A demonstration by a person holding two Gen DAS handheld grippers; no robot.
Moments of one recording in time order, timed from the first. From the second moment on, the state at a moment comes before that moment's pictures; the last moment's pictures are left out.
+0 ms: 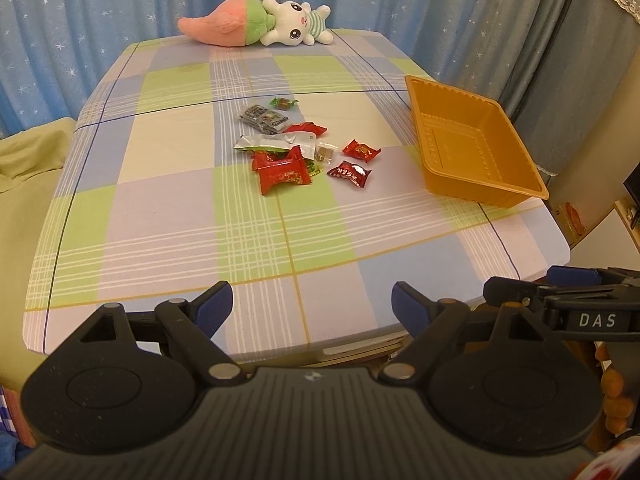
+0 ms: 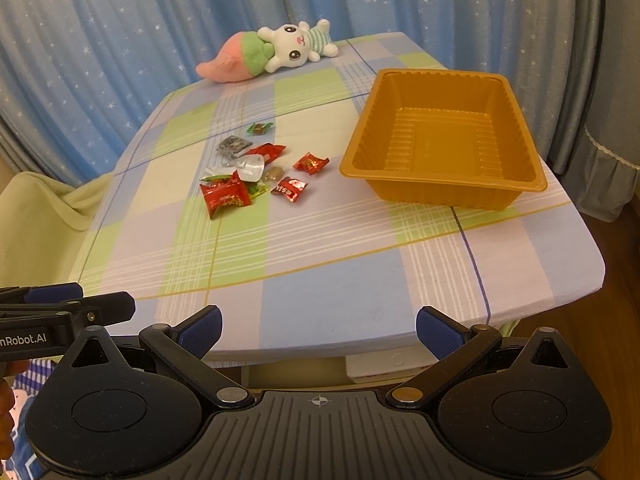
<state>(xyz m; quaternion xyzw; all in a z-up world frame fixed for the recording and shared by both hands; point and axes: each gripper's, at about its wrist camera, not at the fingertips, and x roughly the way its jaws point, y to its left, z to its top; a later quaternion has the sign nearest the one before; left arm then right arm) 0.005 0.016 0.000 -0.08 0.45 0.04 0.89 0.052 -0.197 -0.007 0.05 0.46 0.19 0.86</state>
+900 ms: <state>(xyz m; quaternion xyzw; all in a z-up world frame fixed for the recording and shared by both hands) 0.092 0.068 -0.034 0.02 0.42 -0.02 0.90 0.096 -0.174 -0.019 0.10 0.45 0.15 0.88</state>
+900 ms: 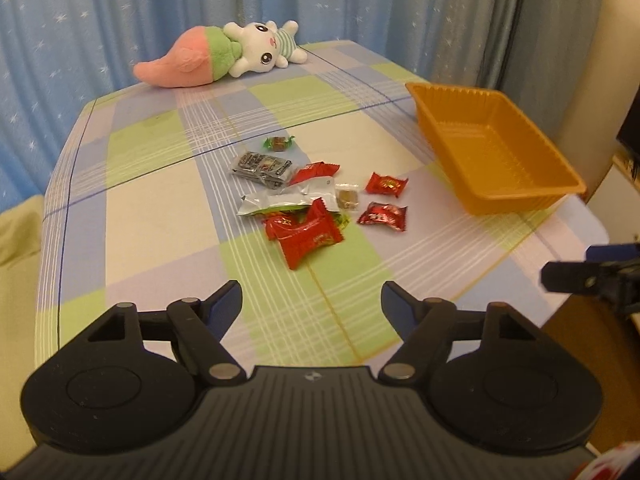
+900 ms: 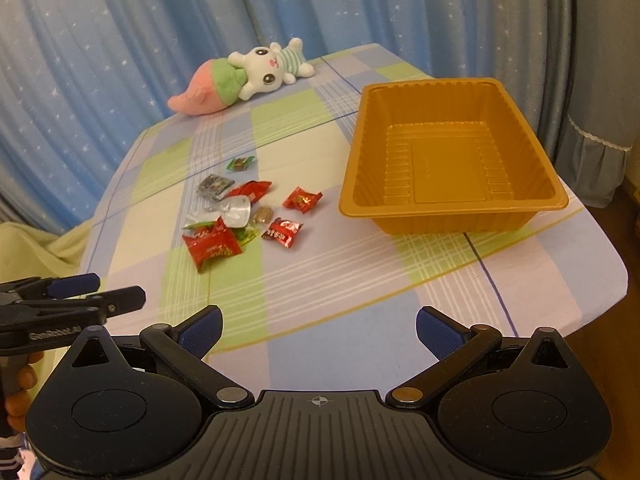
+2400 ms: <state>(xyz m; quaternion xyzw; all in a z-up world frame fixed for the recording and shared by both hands) 0.195 0.068 -0.117 0.22 0.43 -0.18 0.85 0.145 -0.143 -0.048 0.12 0.47 0.06 0.87</state>
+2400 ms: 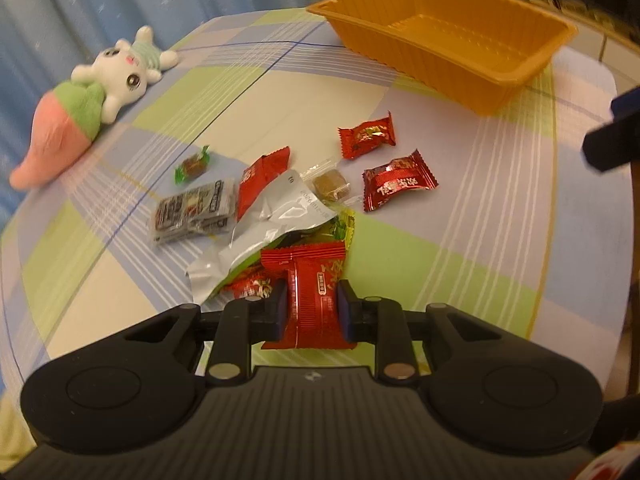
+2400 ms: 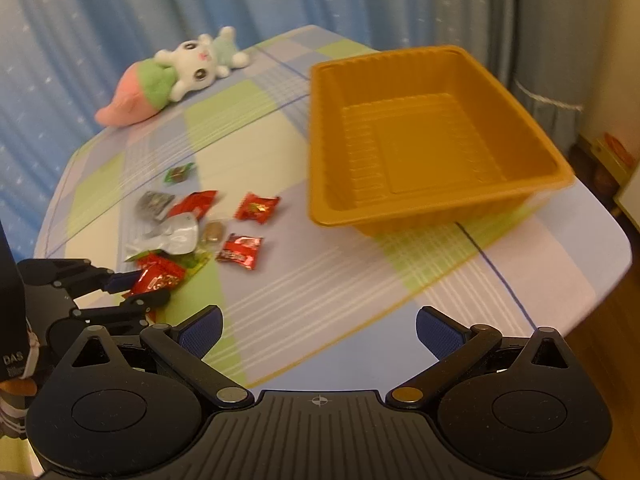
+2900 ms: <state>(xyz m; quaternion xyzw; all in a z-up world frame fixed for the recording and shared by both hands) 0.181 0.139 -0.072 0.07 0.43 -0.12 0.89 0.197 -0.081 -0.066 -0.01 0.42 0.24 0.88</state>
